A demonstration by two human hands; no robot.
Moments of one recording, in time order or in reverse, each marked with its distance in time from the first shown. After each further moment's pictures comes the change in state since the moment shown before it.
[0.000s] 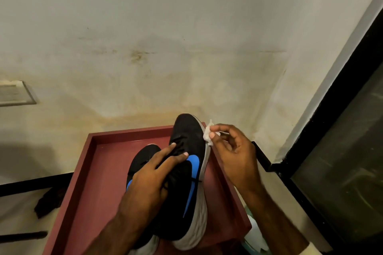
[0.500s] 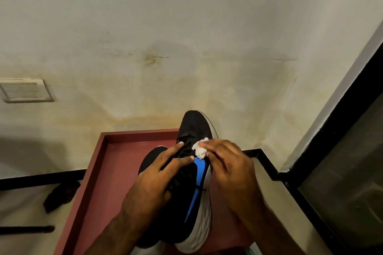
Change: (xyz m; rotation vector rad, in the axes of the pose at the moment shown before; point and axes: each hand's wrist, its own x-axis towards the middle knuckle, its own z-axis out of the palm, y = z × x) left_hand -0.004 0.004 -0.023 0.005 0.031 0.098; right_hand -0.029 -0.015 0.020 -0.468 -0.117 -0.404
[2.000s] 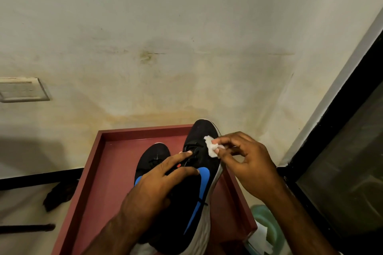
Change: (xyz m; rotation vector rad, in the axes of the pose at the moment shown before) left_hand -0.007 0.007 0.001 0.025 -0.131 0.094; right_hand 0.008 0.026 -0.042 0.207 -0.173 0.186
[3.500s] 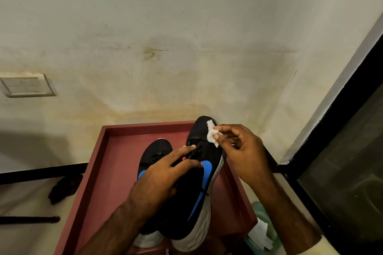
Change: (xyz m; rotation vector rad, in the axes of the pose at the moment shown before) left_hand 0.007 0.000 0.002 0.079 -0.076 0.013; right_hand 0.013 0.010 0.022 0.108 0.153 0.089
